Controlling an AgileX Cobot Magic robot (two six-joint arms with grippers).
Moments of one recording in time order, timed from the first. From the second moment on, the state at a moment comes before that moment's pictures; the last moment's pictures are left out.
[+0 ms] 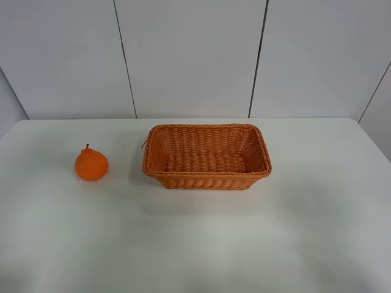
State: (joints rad) left arm 0.00 0.87 -0.92 0.02 1.04 0.00; right arm 0.00 -0.01 -0.50 0.01 1.03 -0.01
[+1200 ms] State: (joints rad) left arm 0.00 2.22 -1.71 -0.08 0.99 0.08; right arm 0.00 -0.01 -0.50 0.01 1.03 -0.01
